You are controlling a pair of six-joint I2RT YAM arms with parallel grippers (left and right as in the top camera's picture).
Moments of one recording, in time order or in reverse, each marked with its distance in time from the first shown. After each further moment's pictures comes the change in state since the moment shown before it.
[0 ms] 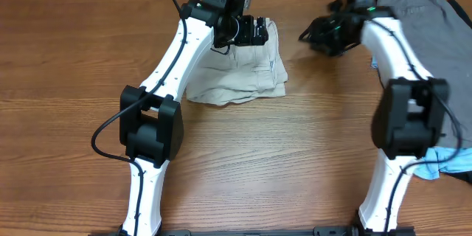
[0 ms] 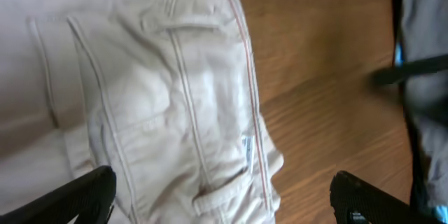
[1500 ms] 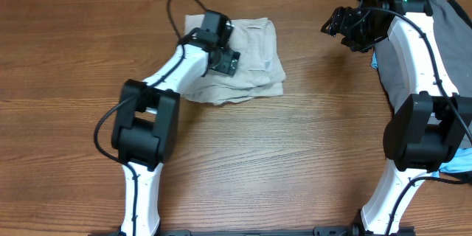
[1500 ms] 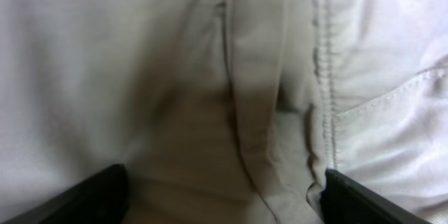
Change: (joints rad) left arm 0.063 -0.050 -0.471 0.364 -0.401 0.304; right arm -0.069 -0.117 0.051 -0.161 0.139 -0.092
